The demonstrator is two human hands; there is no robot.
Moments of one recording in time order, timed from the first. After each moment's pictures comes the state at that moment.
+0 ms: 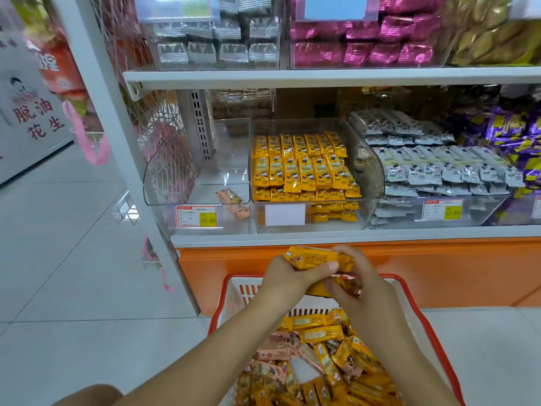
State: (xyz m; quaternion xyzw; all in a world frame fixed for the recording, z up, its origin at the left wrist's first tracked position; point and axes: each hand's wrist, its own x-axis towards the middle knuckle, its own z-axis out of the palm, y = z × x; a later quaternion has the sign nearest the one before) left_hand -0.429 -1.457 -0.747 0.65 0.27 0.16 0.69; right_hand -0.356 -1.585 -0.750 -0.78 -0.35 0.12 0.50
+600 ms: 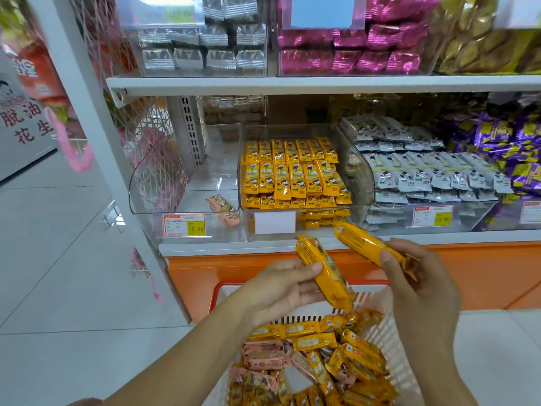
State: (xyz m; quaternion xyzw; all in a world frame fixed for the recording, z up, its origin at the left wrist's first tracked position) left_hand -0.418 -1.442 -0.739 0.44 0.16 0.00 0.88; right_hand -0.323 -1.608 -0.735 -0.71 -0.25 -0.09 0.65
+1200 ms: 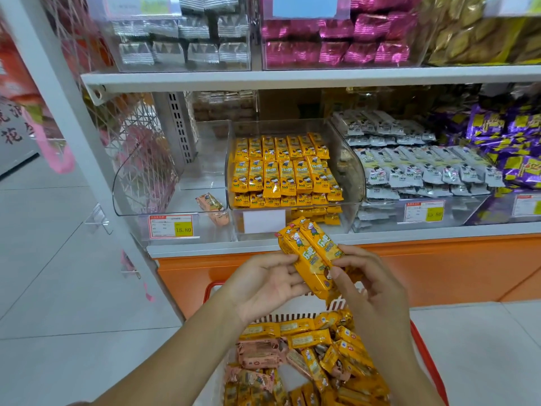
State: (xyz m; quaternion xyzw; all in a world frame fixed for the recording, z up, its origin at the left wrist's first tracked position) left_hand -0.413 -1.436 -0.733 0.34 0.14 0.01 0.93; right_hand -0.336 -1.591 -0.750 -0.69 -0.33 -0.01 0.64
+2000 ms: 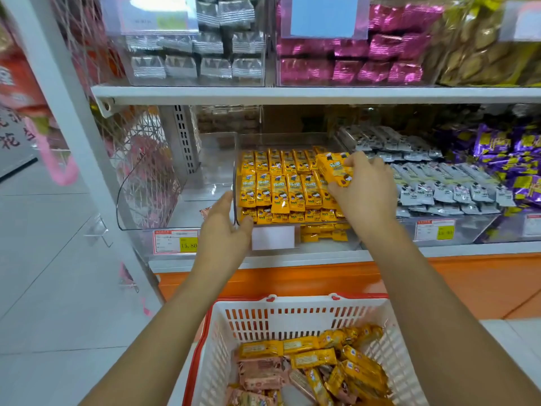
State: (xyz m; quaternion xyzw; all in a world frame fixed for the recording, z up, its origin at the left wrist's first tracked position) left_hand -0.422 -1.377 -0.681 0.79 0.33 0.35 0.38; right_hand -0.242 -1.480 -0.648 -0.90 -0.29 -0.16 0.28
